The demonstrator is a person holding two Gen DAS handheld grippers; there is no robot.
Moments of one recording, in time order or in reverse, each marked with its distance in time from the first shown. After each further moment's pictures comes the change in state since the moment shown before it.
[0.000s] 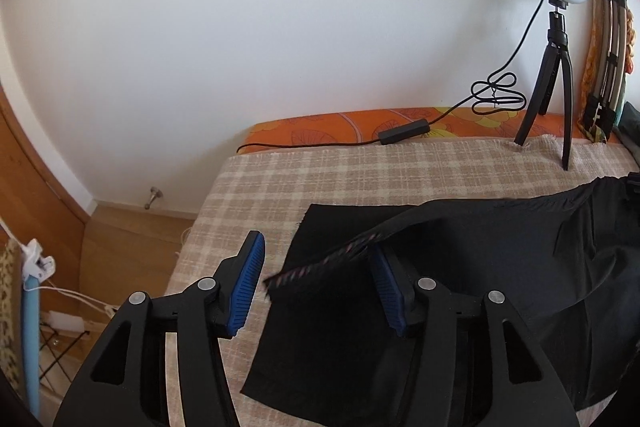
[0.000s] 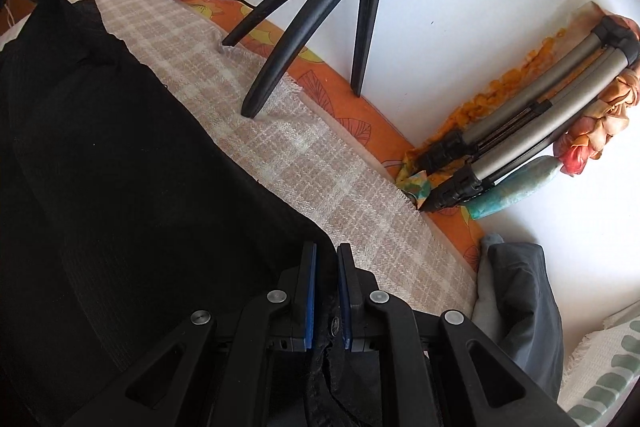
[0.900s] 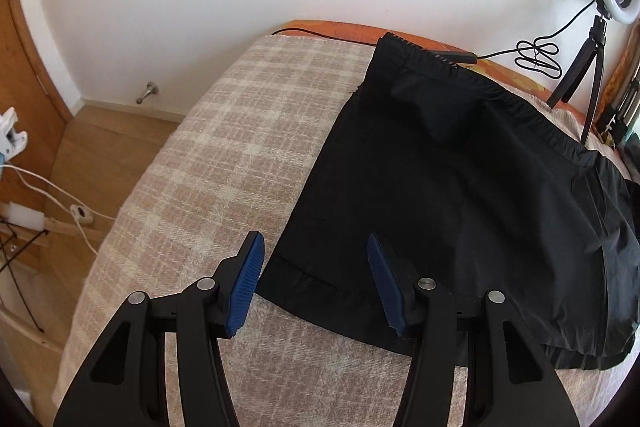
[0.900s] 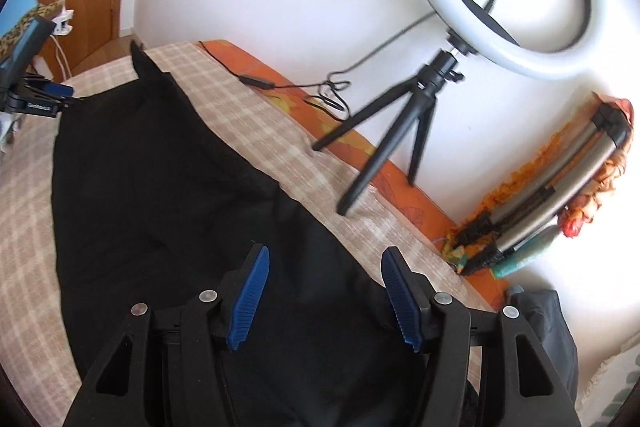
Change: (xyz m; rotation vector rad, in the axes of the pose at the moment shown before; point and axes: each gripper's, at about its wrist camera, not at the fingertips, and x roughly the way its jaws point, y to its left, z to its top) left arm 0.031 0.043 -0.086 -0.206 0.193 -0.099; right arm -0.102 0.062 0.043 -0.042 -0.252 0.208
